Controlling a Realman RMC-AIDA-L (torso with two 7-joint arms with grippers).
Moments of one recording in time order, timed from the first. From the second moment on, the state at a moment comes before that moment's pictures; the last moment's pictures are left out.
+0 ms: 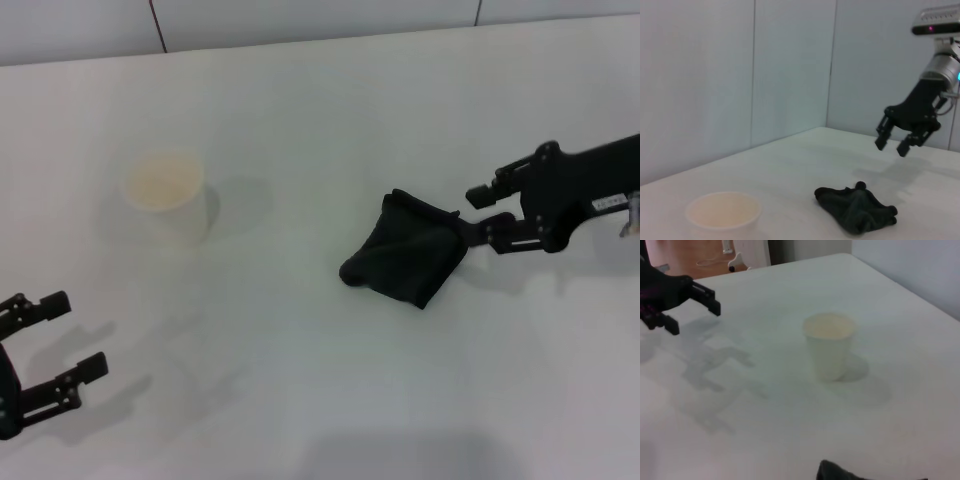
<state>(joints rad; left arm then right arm) -0.46 -2.03 2.84 -0.60 -0.40 1.96 -0.80 0.38 2.01 -1.08 -1.30 -2.07 -1.58 1.76</state>
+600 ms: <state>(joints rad) -0.45 -2.02 2.84 -0.60 -0.40 1.99 -0.80 0.35 2.01 -1.02 -1.11 -1.91 -1.58 1.55</state>
